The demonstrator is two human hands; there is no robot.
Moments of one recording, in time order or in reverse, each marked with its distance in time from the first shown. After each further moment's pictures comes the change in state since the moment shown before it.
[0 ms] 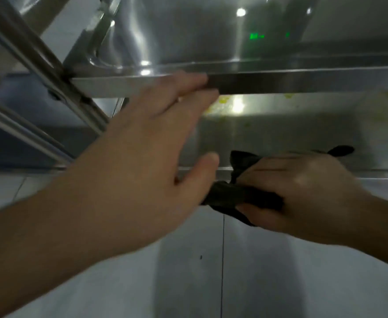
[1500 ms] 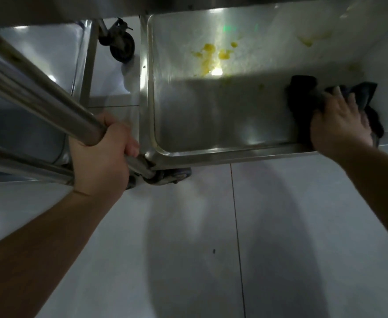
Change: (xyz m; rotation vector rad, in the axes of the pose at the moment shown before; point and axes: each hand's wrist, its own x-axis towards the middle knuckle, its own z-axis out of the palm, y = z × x) left_hand 0.001 -0.172 0.157 -1.113 0.559 -0.615; right_hand 0.022 0.134 0.117 -0.062 -0.046 1.211
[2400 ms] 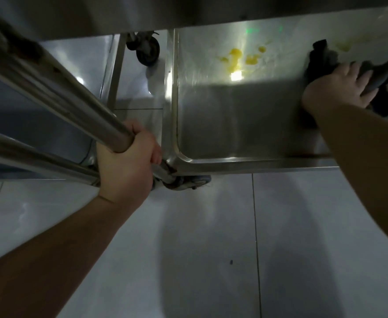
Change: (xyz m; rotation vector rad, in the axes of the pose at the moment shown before) left_hand 0.000 0.005 0.002 0.082 -0.018 0.061; right_hand 0.082 -0.101 0.008 0.099 0.114 0.249
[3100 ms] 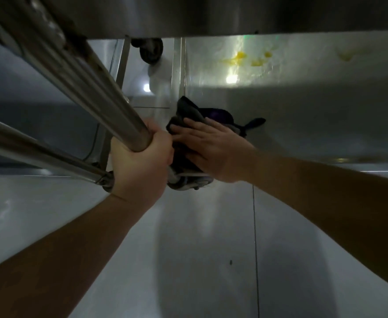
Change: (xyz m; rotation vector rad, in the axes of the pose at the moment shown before) left_hand -0.001 -0.001 0.002 -0.121 0.028 -0.057; right_hand -0.164 -0.070 0.056 -0.151 -0.323 -1.432
